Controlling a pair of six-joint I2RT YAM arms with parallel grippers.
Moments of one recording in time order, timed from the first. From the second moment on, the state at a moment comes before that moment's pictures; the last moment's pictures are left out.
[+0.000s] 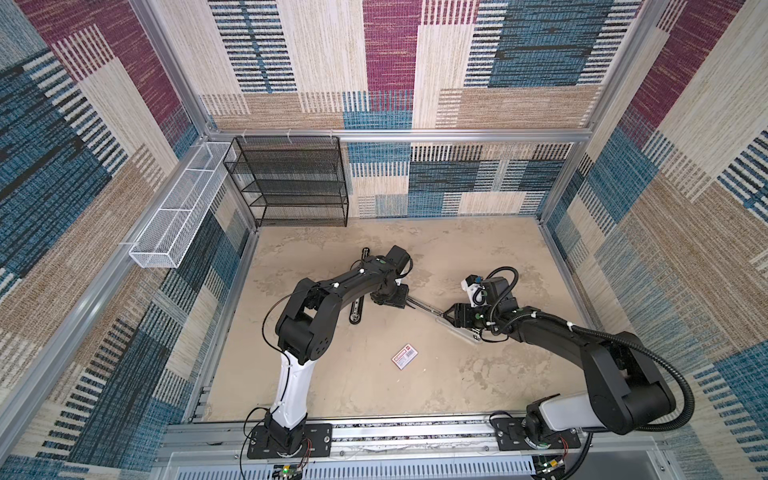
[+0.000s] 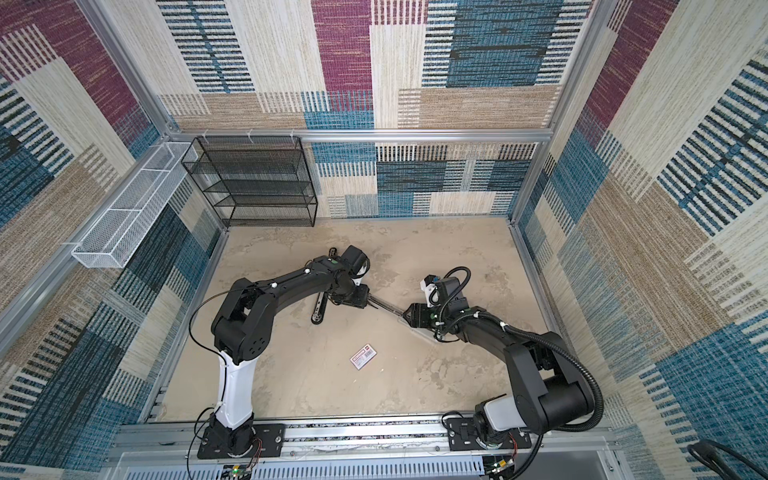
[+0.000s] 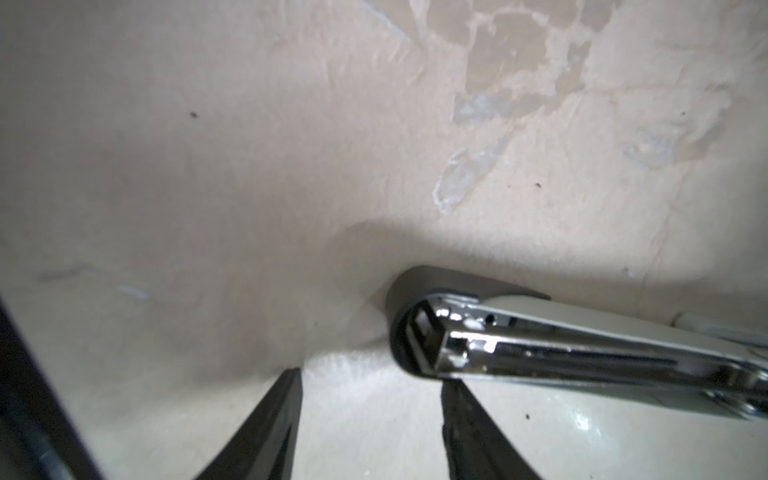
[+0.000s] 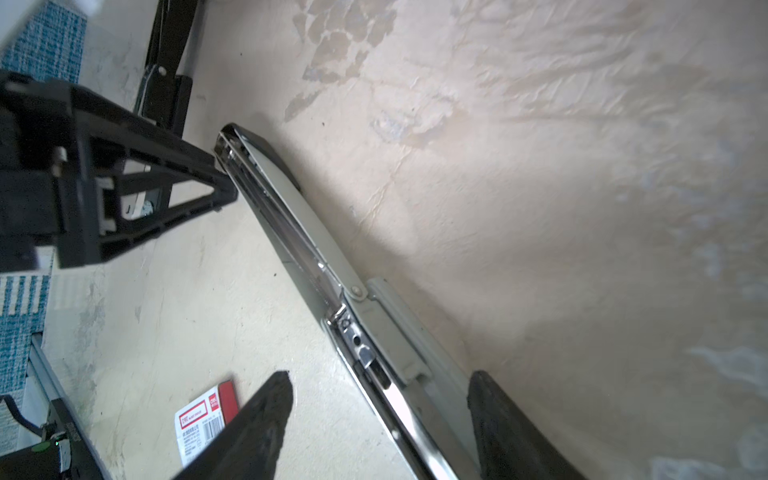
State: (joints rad) left arm -0.62 2.07 1.56 -0.74 0.04 -0.31; right arm 0.32 1.43 0.63 -0.11 -0.40 0.36
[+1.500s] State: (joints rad) left arm -0.30 1.32 0.85 -0.55 0.03 -0.58; right arm 0.52 2.14 1.46 -0.21 0.00 0.52
